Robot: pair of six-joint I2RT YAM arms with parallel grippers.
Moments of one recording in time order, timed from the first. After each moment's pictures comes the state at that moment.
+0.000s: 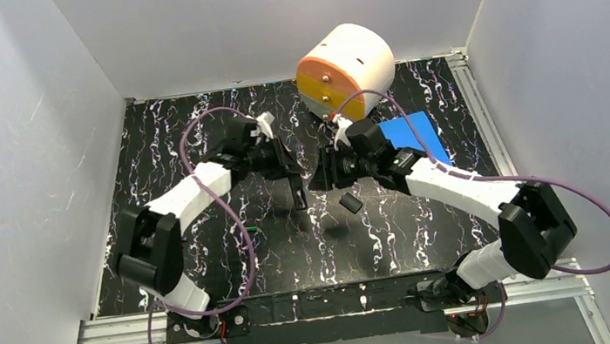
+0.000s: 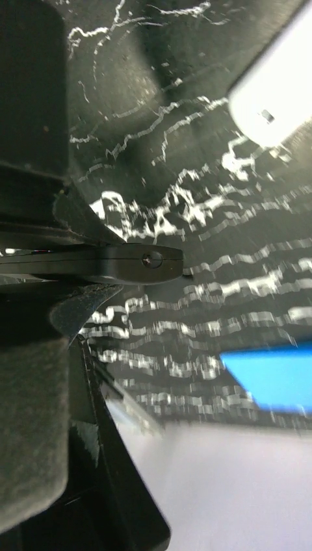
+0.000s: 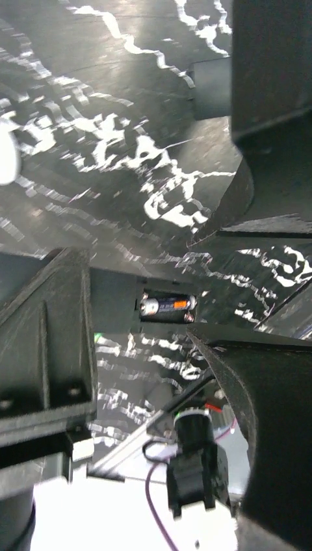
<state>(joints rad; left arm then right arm) -0.44 1.57 1.06 -0.19 0.51 -0.67 0.72 1.39 0.99 -0.16 -0.33 0.57</state>
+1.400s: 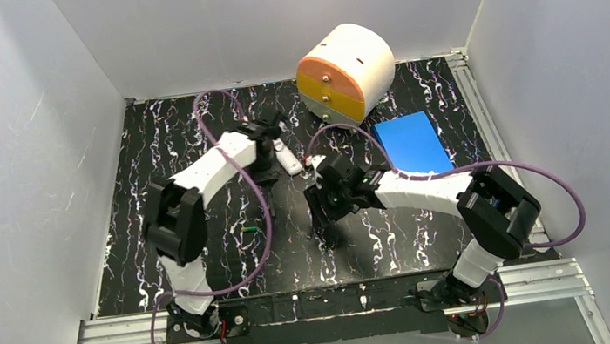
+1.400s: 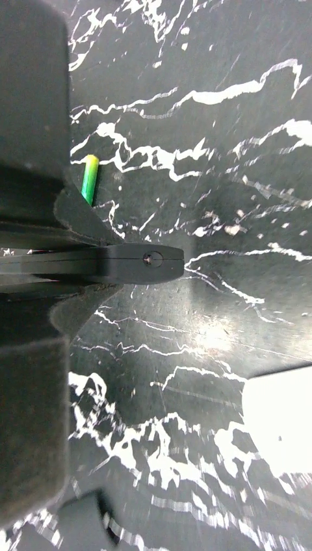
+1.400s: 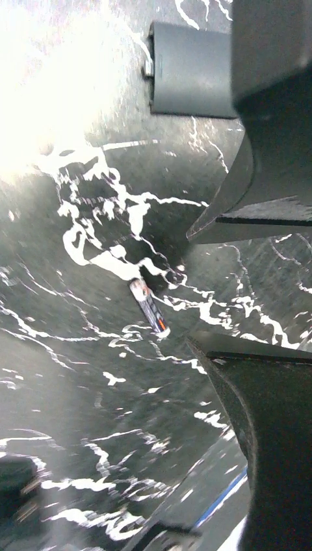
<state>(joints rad) -0.59 1.90 1.49 -0.99 -0.27 -0.64 0.87 1.59 0.93 -0.24 -0.17 0.44</state>
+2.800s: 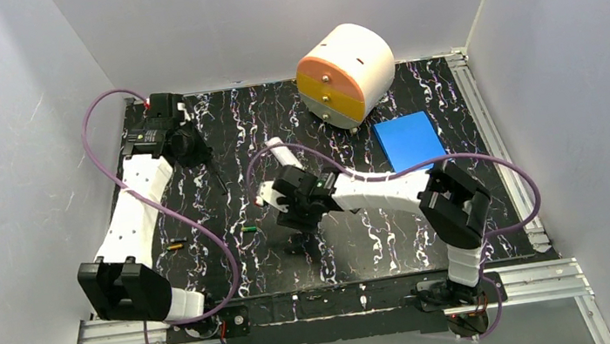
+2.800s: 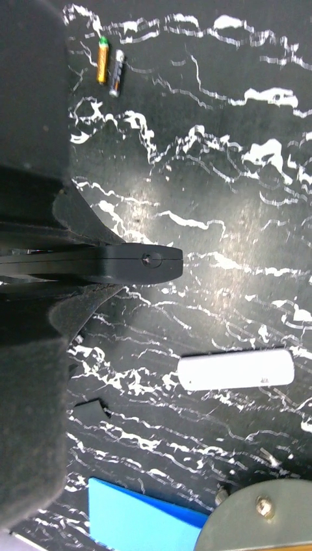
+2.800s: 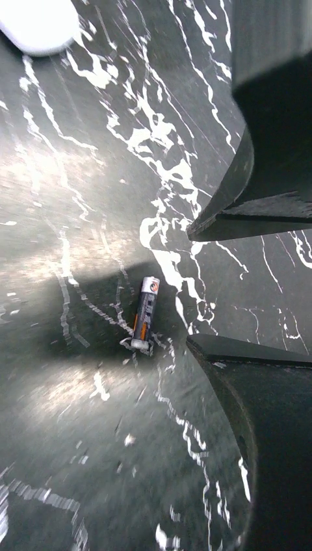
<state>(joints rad) -0.15 1.41 1.43 -0.94 -0.03 -0.50 1.09 1.83 1.26 -0.54 0.06 -0.26</state>
